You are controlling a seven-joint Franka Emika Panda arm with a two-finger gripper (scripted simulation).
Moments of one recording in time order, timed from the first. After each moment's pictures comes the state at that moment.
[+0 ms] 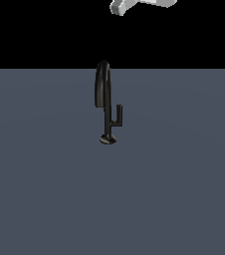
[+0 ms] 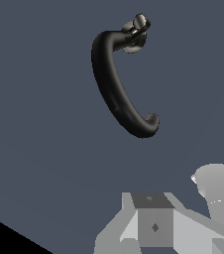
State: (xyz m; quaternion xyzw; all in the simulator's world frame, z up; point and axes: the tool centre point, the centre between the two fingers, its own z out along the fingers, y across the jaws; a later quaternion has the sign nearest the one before) arm -0.045 -0.011 0.405 -0.90 0.26 0.24 0.24
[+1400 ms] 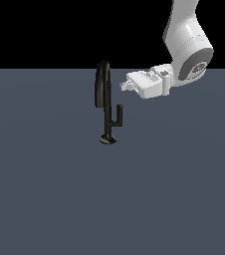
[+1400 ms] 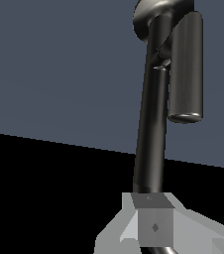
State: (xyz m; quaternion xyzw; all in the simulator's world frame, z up) arm 0.085 -0.038 0.224 -0.62 0.47 0.44 0.45
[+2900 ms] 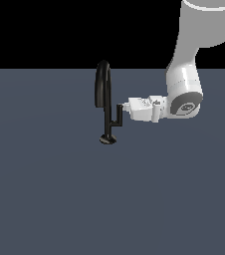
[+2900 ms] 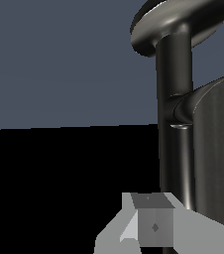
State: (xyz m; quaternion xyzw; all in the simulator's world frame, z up) arm 0.096 -0.030 0.145 -0.47 0.52 0.49 0.51
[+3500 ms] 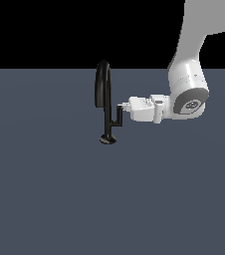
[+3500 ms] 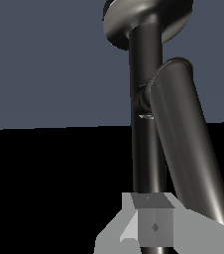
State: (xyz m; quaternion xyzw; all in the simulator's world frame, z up) arm 0.071 -0.028 0.154 -0.47 0.53 0.49 0.51
